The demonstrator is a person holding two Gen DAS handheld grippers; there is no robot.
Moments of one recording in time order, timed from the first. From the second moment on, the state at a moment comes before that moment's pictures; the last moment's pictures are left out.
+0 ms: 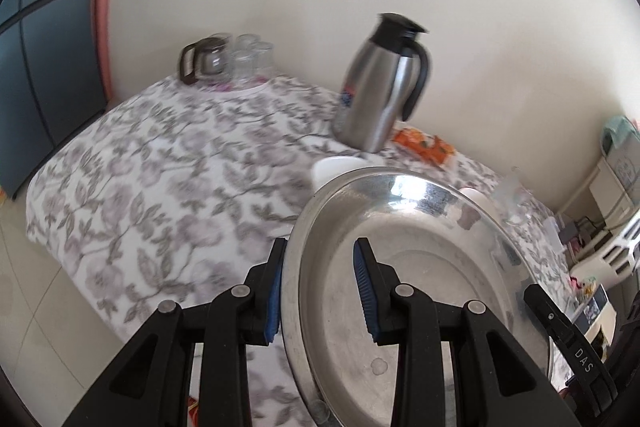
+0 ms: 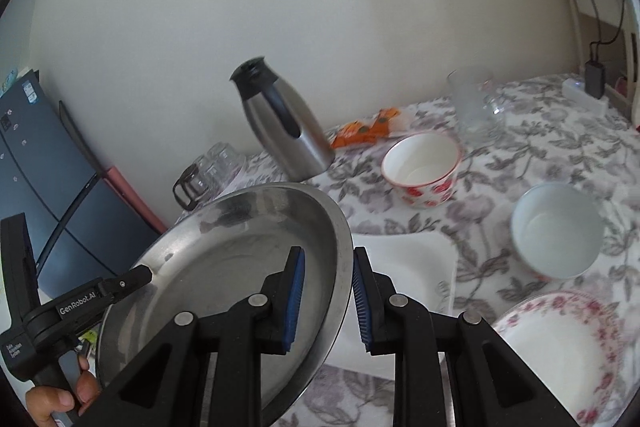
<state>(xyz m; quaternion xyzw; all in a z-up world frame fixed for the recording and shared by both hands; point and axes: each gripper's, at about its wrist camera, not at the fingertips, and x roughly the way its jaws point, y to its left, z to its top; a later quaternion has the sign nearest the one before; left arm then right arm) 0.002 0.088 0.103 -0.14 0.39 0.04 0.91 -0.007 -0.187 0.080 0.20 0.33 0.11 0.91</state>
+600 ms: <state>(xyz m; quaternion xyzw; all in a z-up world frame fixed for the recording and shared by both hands) 0.053 -0.017 0.087 -0.11 0.42 -0.04 0.90 -0.012 -0.286 0.069 0.26 0.31 0.02 0.92</state>
